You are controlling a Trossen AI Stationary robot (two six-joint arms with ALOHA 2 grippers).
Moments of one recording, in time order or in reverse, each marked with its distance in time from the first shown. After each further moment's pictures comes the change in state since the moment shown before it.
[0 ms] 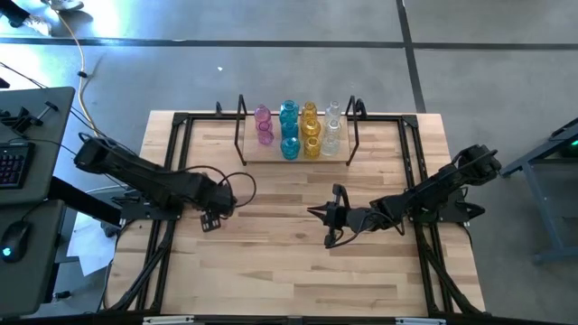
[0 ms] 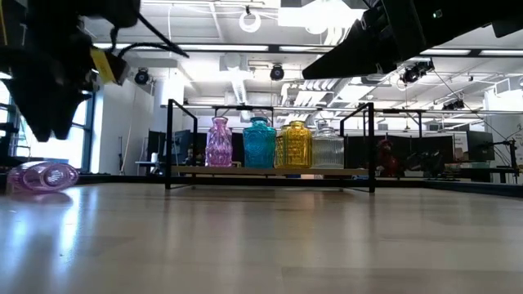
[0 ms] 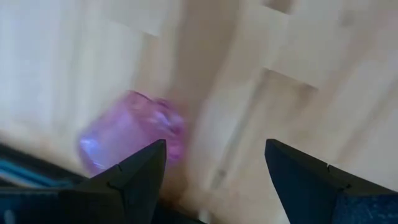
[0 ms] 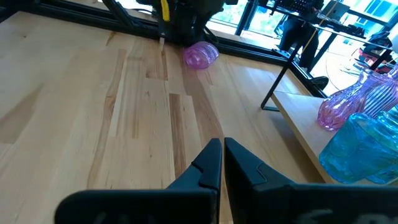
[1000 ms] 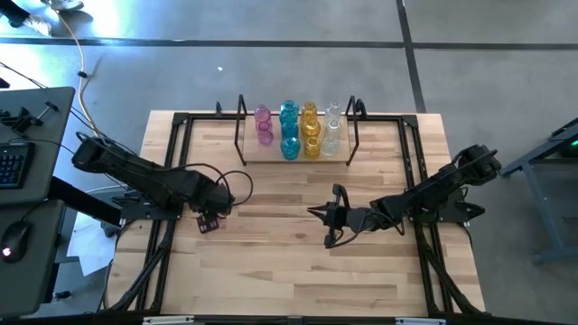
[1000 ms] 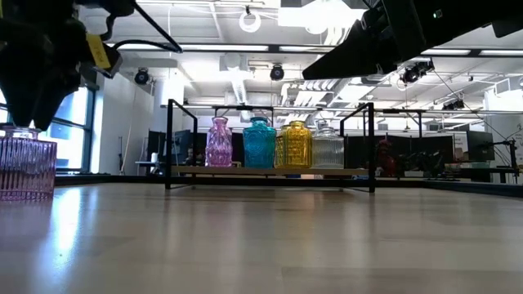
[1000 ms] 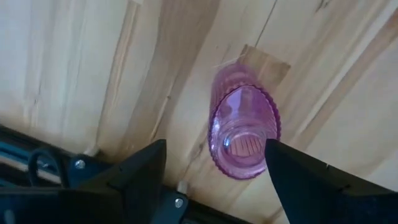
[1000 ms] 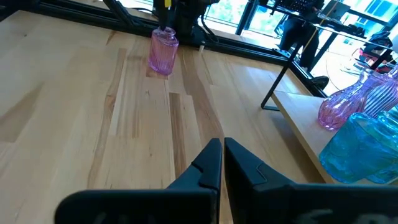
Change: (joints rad) left arm -0.010 -0.024 0.037 -0.071 0.097 -0.074; right arm 0.000 0.000 0.000 -0.003 -0.001 0.000
